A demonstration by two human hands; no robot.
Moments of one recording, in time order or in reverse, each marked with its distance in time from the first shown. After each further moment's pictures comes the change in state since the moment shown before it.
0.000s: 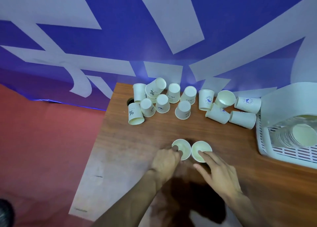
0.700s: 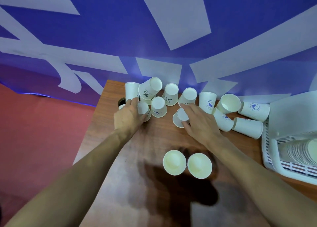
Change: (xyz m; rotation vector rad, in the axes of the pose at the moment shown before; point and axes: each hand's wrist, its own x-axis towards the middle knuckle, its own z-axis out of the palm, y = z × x) left_hand 0.087 -0.144 -0.038 -0.214 0.348 -0.602; right_hand 0.199 -0.006 0.001 -0.124 -0.078 -0.190
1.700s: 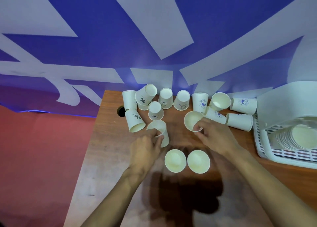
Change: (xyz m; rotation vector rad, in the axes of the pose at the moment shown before) left_hand -0.099 0.041 -0.013 -0.285 -0.078 0.129; right_hand -0.063 0.019 -0.036 0.186 -0.060 0.131
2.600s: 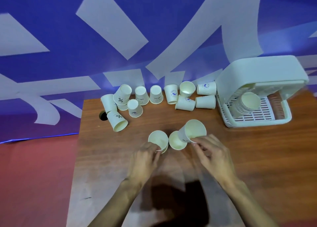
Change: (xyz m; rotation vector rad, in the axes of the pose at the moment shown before) left_hand -0.079 0.008 0.018 0.114 -0.043 0.408; right_hand -0.177 -0.040 0.017 0.333 0.583 0.081
